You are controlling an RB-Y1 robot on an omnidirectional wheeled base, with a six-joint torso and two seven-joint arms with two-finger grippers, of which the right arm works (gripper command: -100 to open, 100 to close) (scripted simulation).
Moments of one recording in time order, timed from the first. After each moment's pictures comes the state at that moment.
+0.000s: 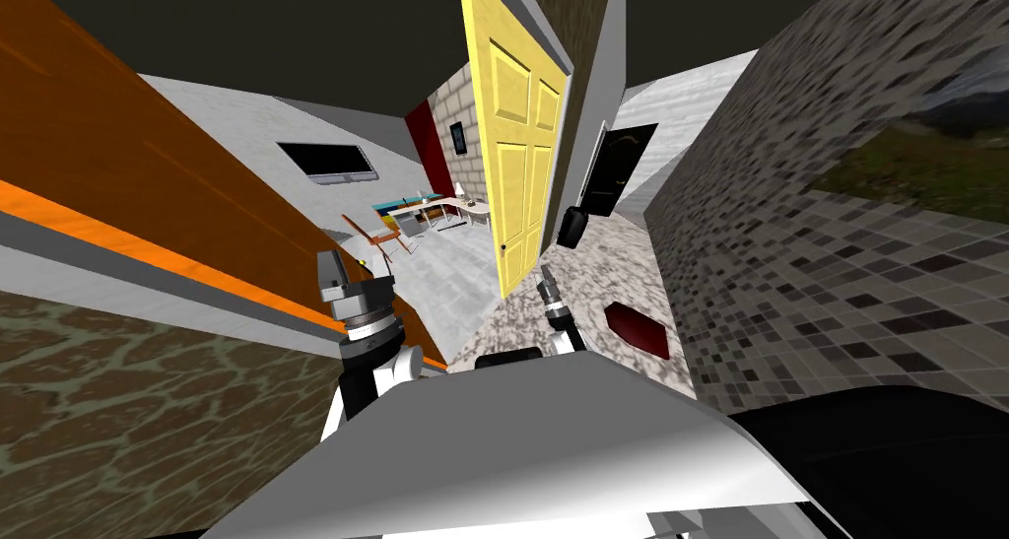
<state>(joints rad) 0.33 -0.11 0.19 -1.68 -0.01 -0.61 -0.04</state>
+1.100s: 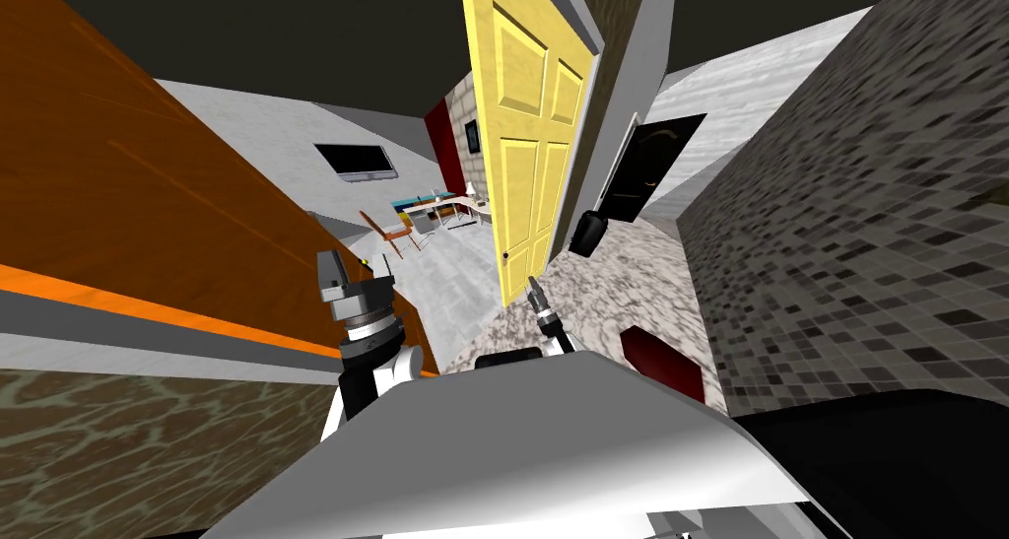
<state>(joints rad) 0.26 -0.11 0.27 -1.45 0.01 -0.65 -0.04</state>
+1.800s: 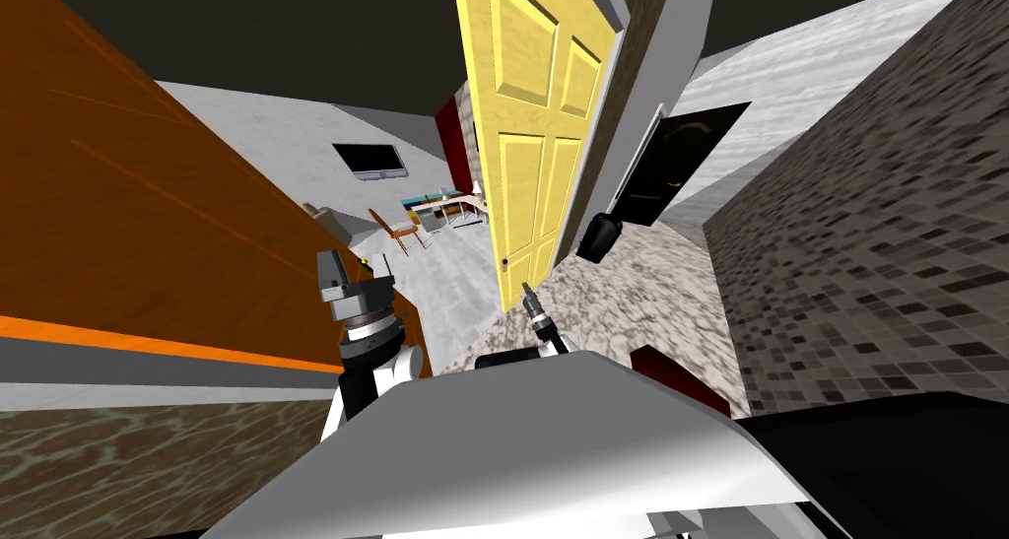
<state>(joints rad) 0.22 -0.10 0.31 -1.31 0.03 -0.67 -0.04</state>
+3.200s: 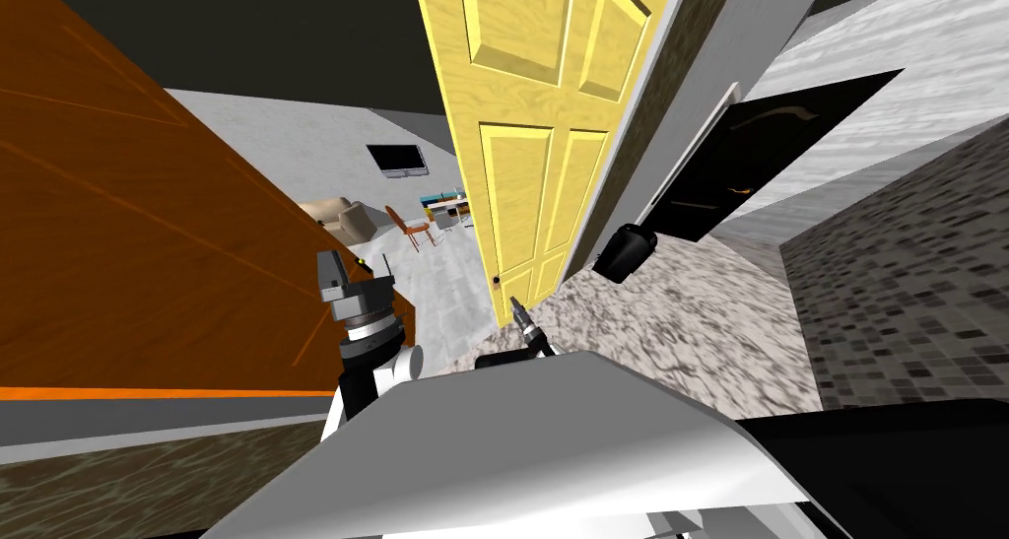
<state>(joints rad) 0.13 -0.06 0.41 -1.01 0.05 -0.72 -0.04</state>
